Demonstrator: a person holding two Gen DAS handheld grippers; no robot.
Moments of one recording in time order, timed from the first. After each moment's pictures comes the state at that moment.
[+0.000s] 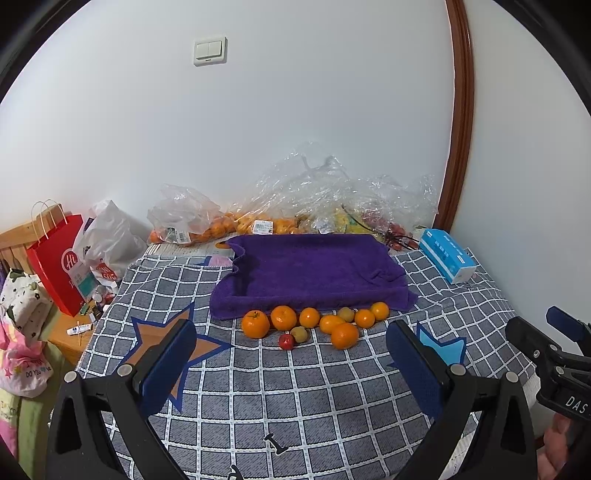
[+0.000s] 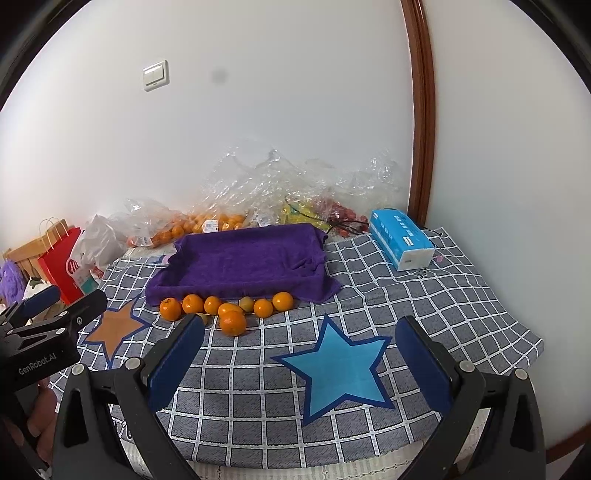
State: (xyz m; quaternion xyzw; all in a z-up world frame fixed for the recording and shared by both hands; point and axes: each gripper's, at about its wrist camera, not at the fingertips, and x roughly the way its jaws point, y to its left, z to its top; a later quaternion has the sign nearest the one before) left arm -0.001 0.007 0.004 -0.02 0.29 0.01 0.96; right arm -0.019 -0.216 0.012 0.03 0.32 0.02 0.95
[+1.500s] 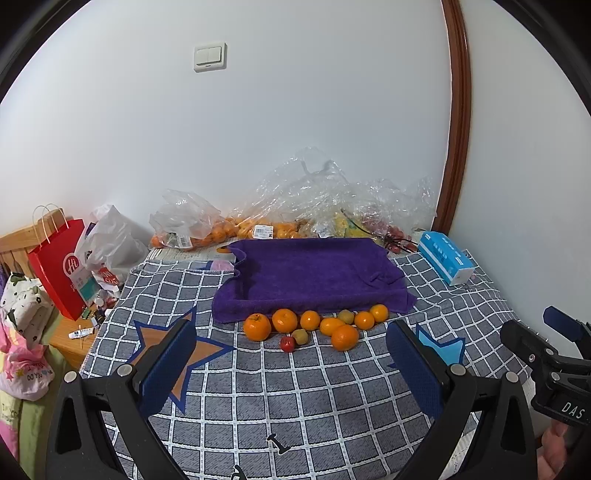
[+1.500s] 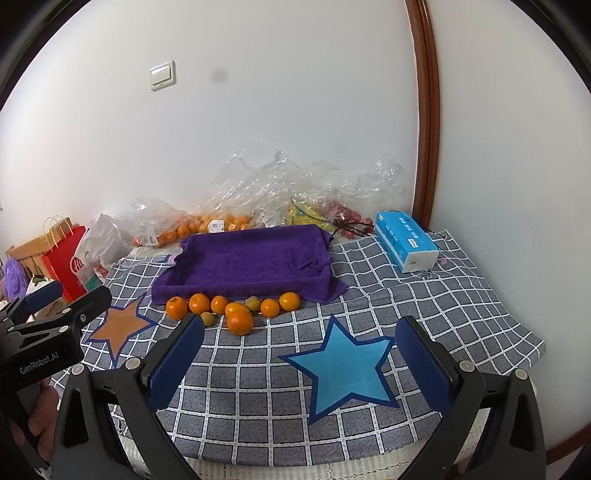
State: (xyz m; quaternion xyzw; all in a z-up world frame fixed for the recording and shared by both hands) left arm -0.002 0.006 0.007 -0.02 0.29 0.01 0.96; right arm -0.024 -0.210 0.015 0.02 0.31 0.03 0.95
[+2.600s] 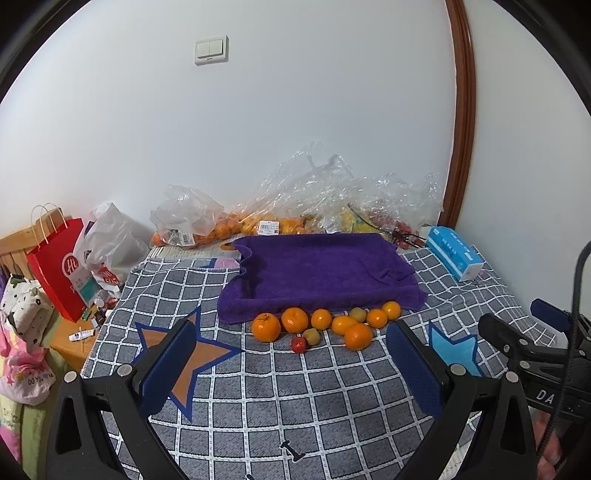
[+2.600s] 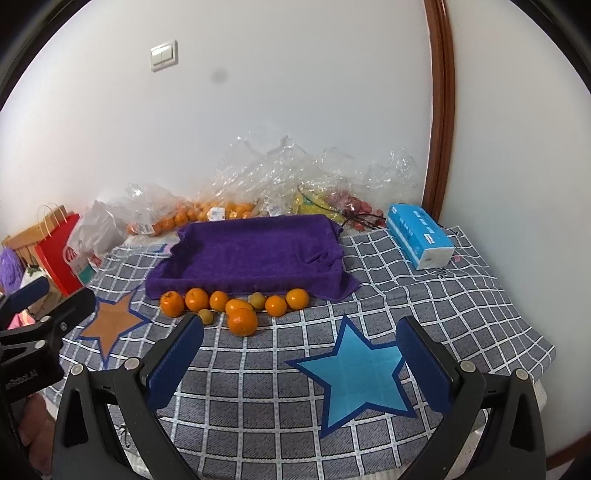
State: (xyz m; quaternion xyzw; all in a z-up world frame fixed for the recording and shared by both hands) left arm 0.015 0.019 -0.007 -0.01 0.29 0.01 0.96; right arm 0.015 -0.187 -0.010 0.00 0.33 0.02 0.94
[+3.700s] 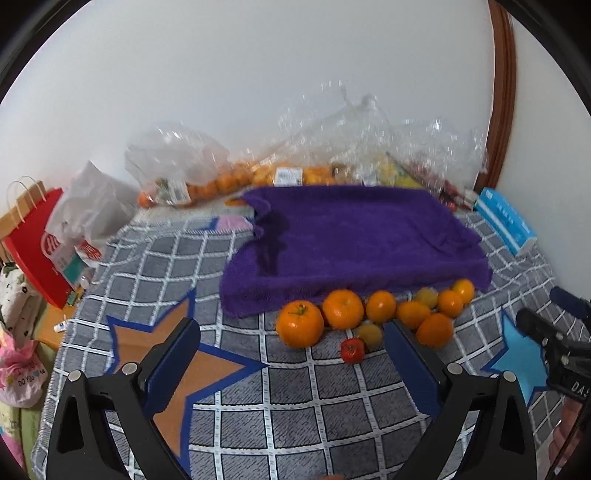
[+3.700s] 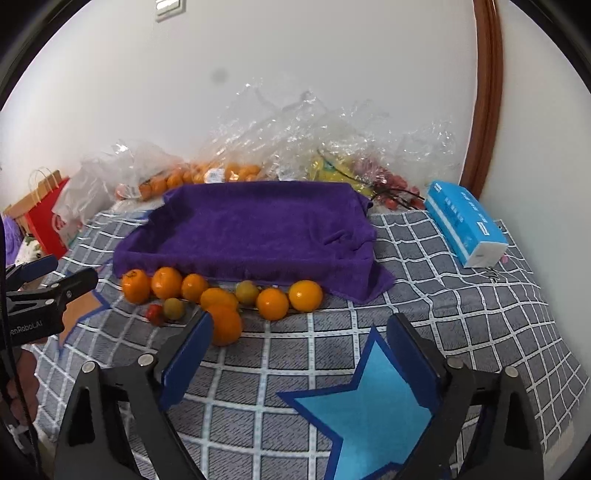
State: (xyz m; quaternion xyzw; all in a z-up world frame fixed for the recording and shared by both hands) left arm 0.113 0.055 -0.097 0.00 0.37 0.02 0.93; right arm 0.103 -0.179 -0.093 -0.03 0.37 0.05 0.93
